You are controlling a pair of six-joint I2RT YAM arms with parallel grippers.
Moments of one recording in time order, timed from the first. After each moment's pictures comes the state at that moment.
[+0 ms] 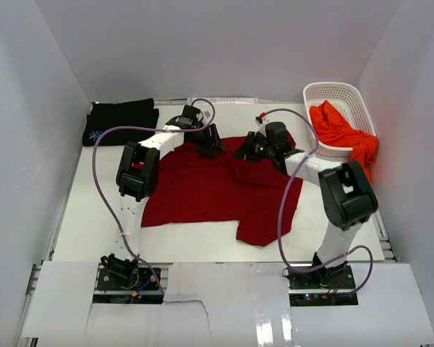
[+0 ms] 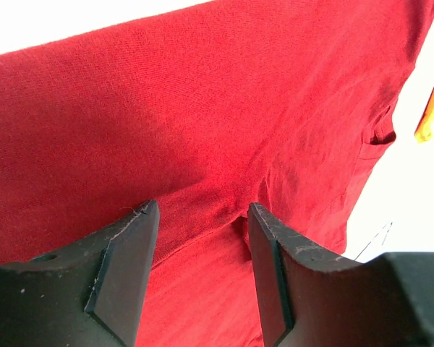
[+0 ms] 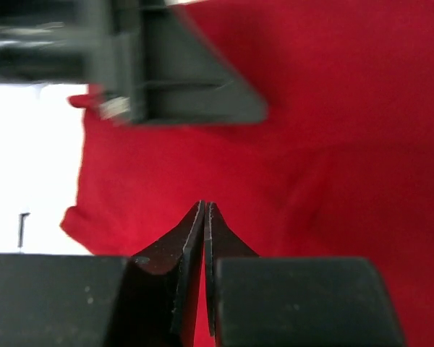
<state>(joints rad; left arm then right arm) -0.38 2.34 1.84 -0.43 0.52 -0.59 0.43 1.76 1.04 0.23 -0.45 0.62</state>
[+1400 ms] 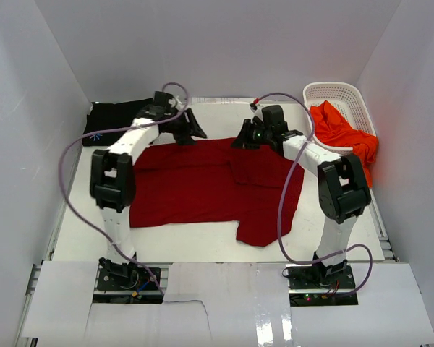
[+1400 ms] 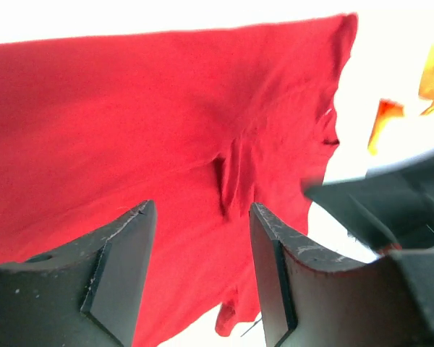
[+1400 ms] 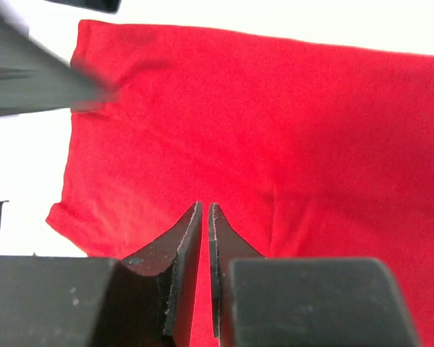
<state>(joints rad) -0.27 2.08 1.73 -0.52 0.51 -0.59 0.41 1.87 1.32 -0.06 -0.49 0.47</state>
